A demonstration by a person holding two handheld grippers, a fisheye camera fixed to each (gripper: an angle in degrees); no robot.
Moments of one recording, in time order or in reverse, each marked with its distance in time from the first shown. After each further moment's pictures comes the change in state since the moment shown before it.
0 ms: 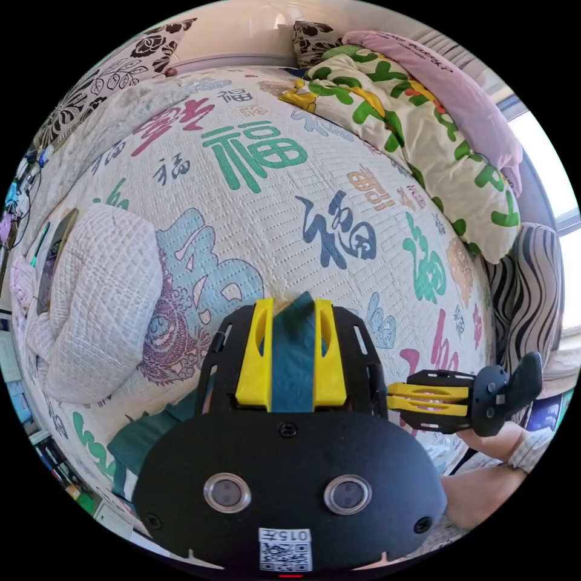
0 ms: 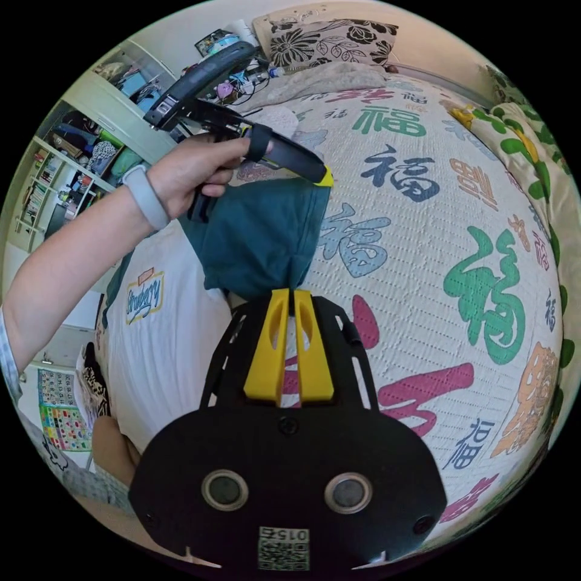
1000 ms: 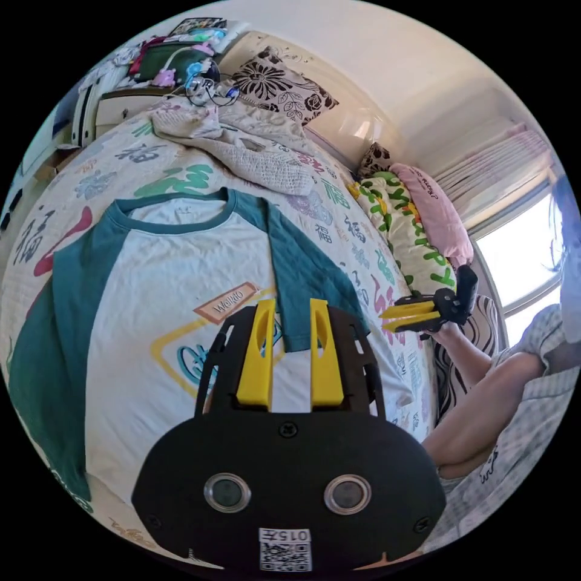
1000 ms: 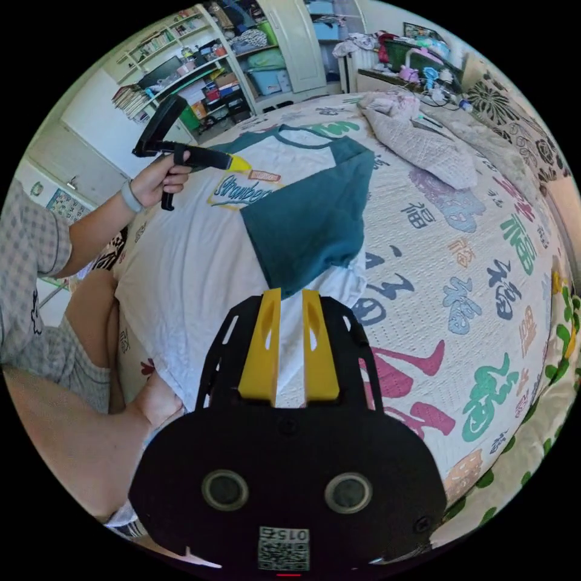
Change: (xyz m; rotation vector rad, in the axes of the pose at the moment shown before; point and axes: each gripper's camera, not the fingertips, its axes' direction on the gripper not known) left arm -0.086 0.363 -0.108 0.452 0.213 -0.440; right arm -0.249 -0.003 -0.008 -0.185 -0.050 -0.642
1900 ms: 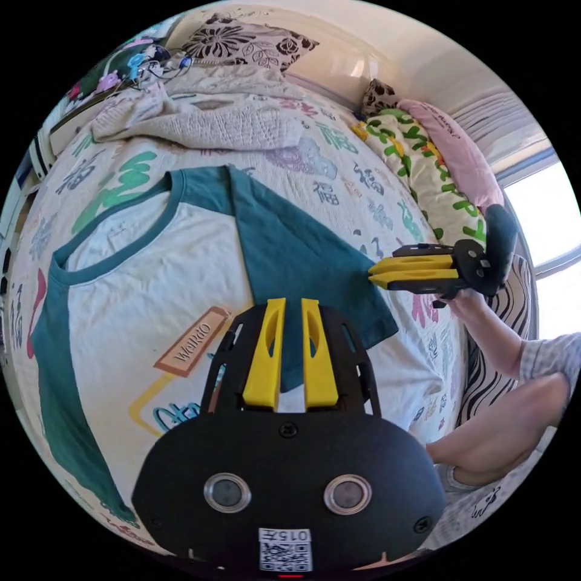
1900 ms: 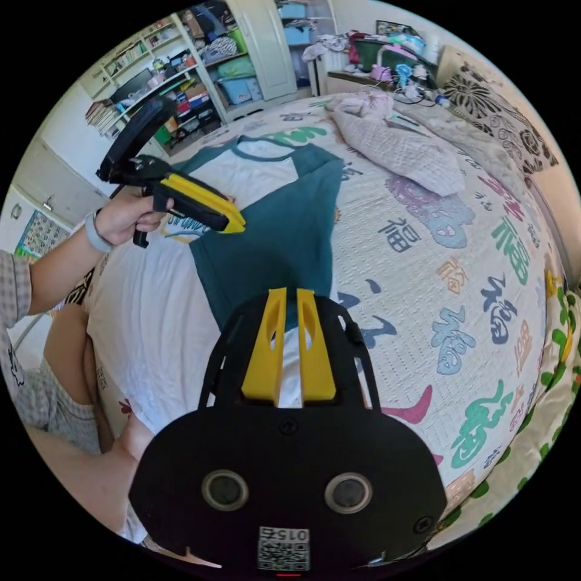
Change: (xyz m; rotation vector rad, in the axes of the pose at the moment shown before) left arm 0.025 0.004 -0.016 -0.266 -0.141 0.127; right arm -0.065 -0.179 0.071 0.021 0.072 0.055
